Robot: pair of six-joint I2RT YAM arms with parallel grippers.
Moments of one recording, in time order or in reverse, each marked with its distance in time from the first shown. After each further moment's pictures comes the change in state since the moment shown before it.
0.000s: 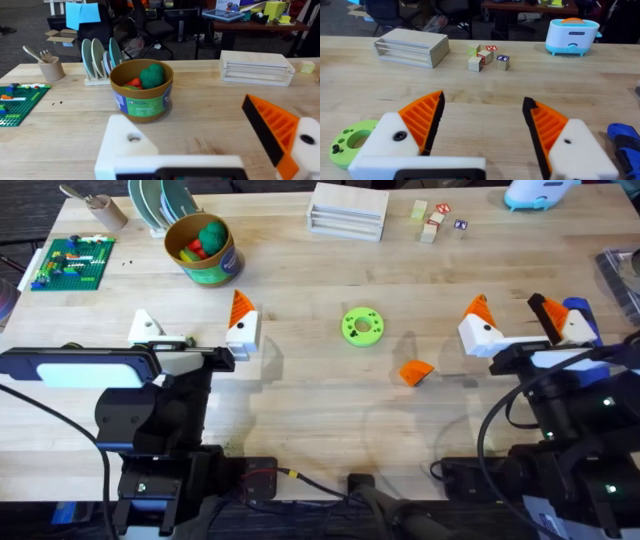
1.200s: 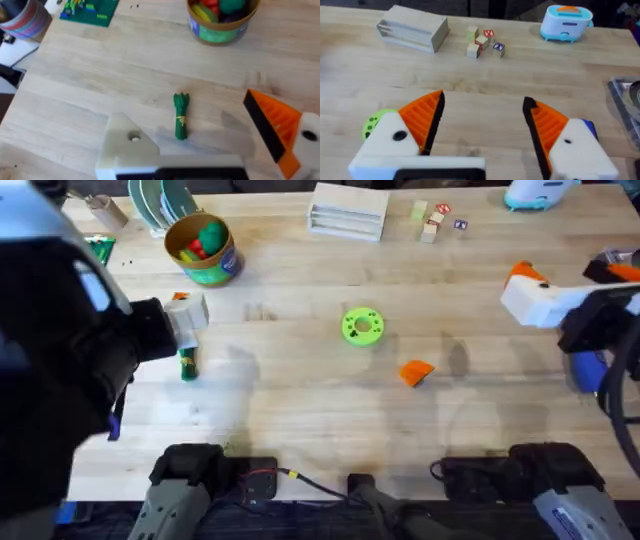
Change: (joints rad) left arm 0.012 0.601 0.790 -0.861 -0.345 -0.088; right arm 0.000 0.434 0.660 -0.513 0.012 -0.047
